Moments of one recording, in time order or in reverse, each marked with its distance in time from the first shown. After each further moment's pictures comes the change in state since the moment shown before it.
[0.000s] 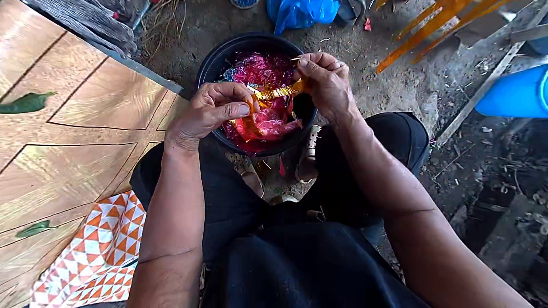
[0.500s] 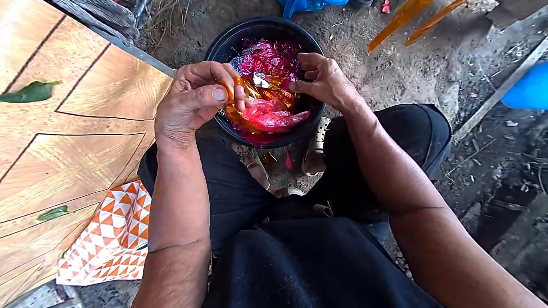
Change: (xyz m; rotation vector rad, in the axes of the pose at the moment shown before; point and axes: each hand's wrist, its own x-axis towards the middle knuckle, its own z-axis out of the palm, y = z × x) left_hand -0.010 0.016 -0.012 -0.153 -0.018 0.133; right_hand 0.012 0.012 -0.016 -0.896 -0.290 0.165
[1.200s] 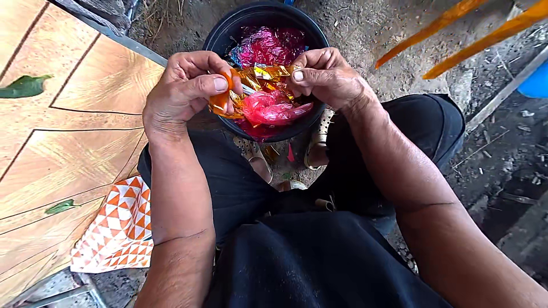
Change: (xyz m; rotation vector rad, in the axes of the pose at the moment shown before) left_hand -0.002 0.008 -0.008 0.095 0.023 -0.160; right_hand -0.012 -0.009 0.012 0.861 -0.340 -0.398
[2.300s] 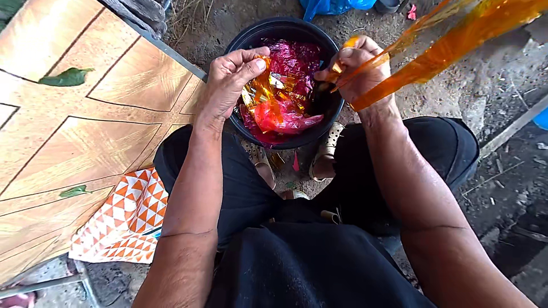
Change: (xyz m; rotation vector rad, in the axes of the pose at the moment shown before) left_hand 0.023 -0.029 0.019 0.294 0.576 -0.065; right_hand 0.004 0.002 -0.022 0.100 0.507 -0.134
